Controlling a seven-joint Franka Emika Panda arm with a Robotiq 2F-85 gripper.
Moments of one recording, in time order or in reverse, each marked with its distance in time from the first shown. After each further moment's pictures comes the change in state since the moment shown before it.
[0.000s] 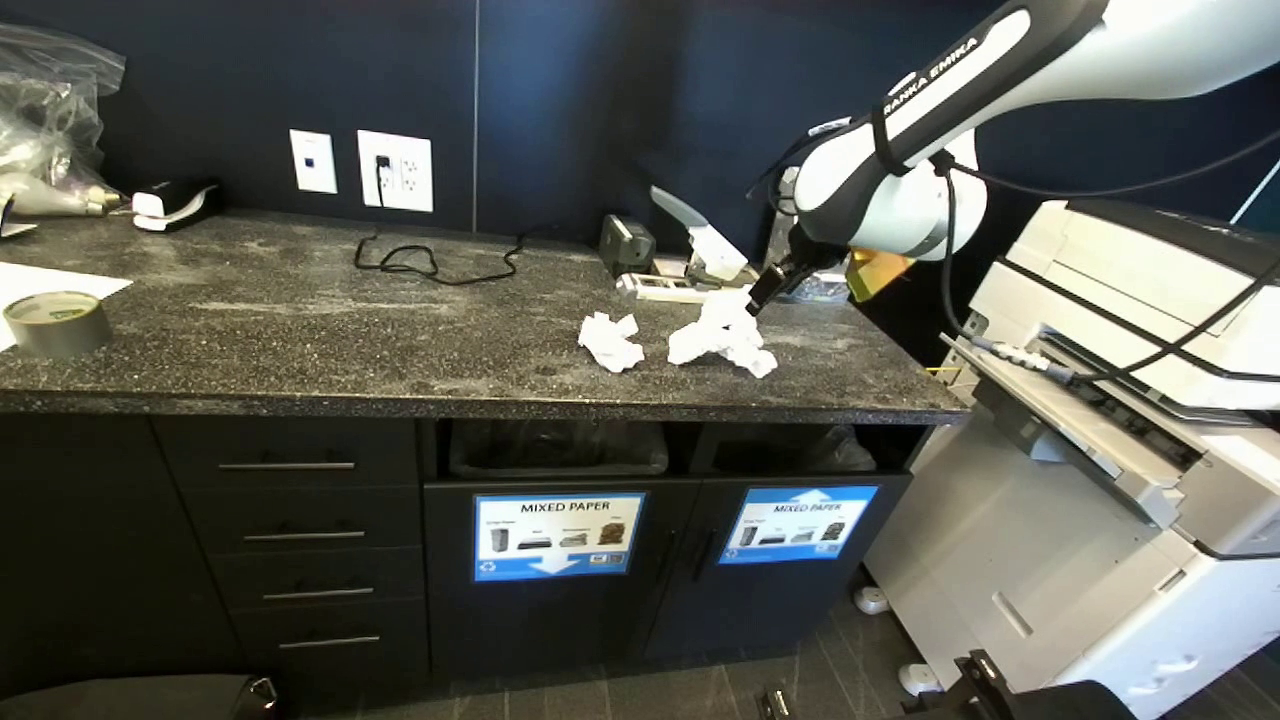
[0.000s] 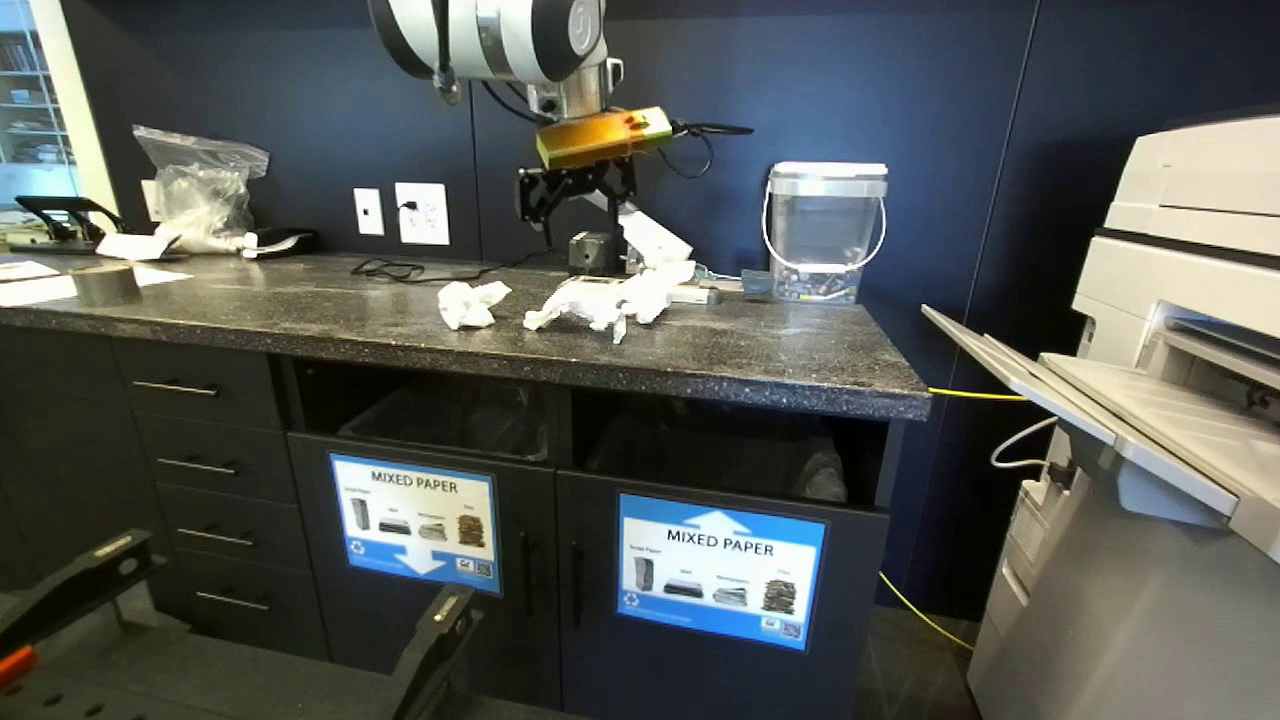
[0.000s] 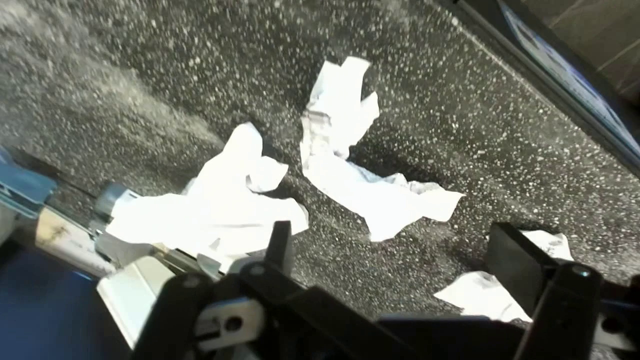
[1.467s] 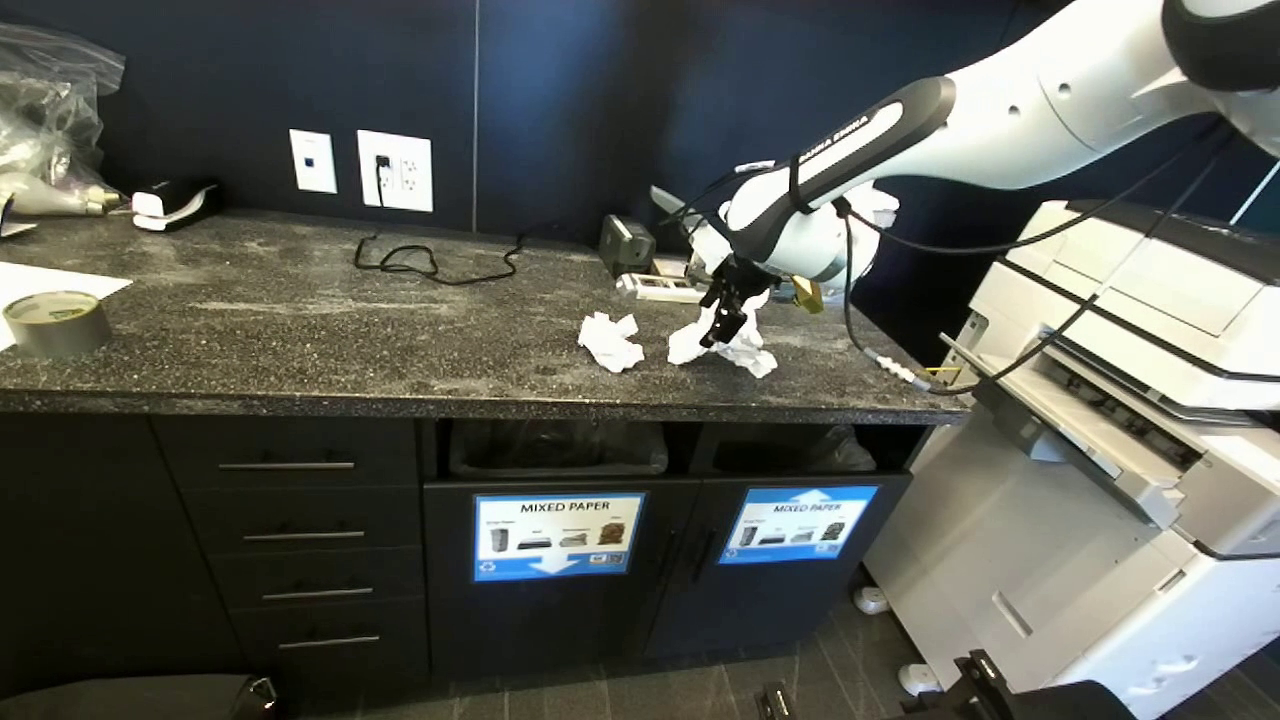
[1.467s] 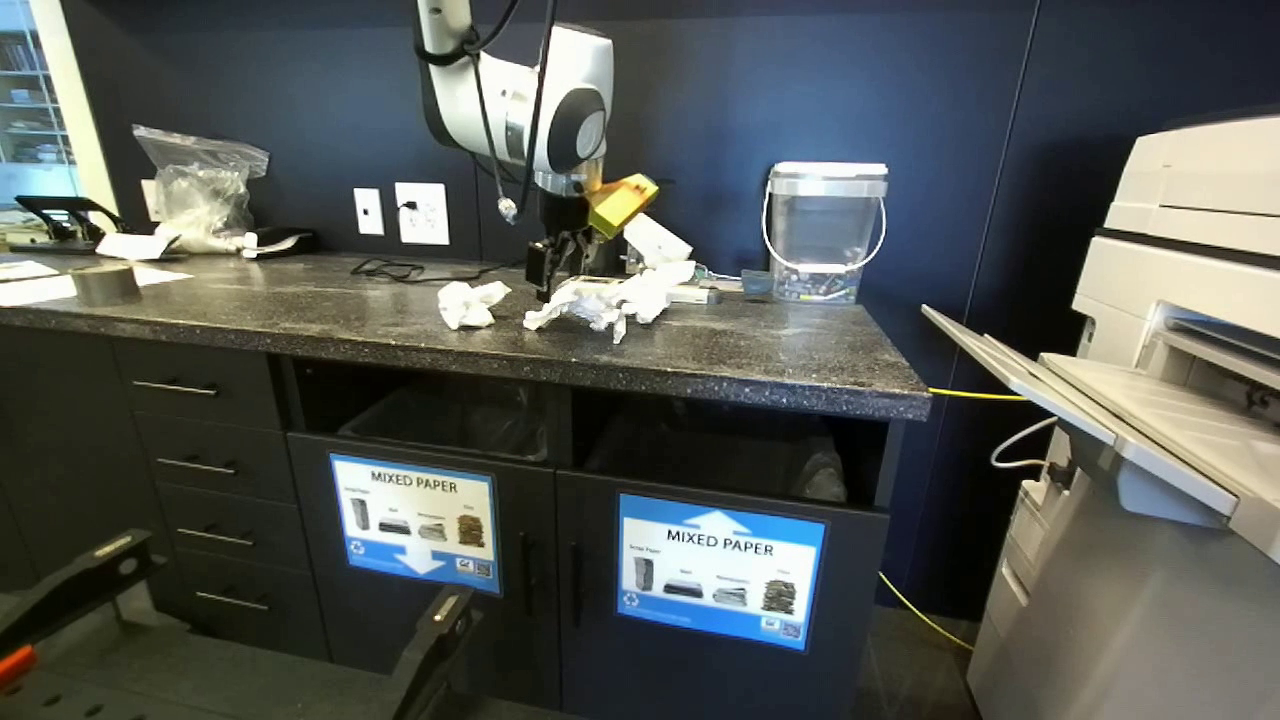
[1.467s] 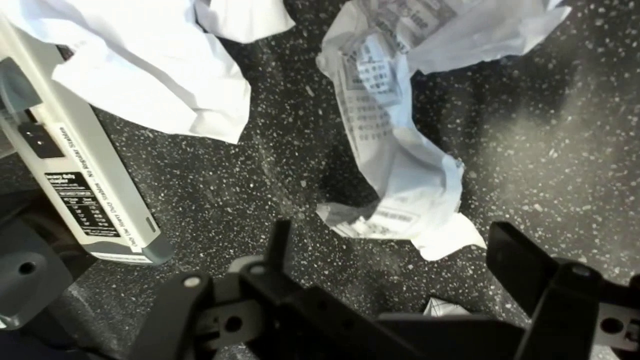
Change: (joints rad) arm 0.040 0.378 0.049 0.393 0.014 -0.130 -0.761
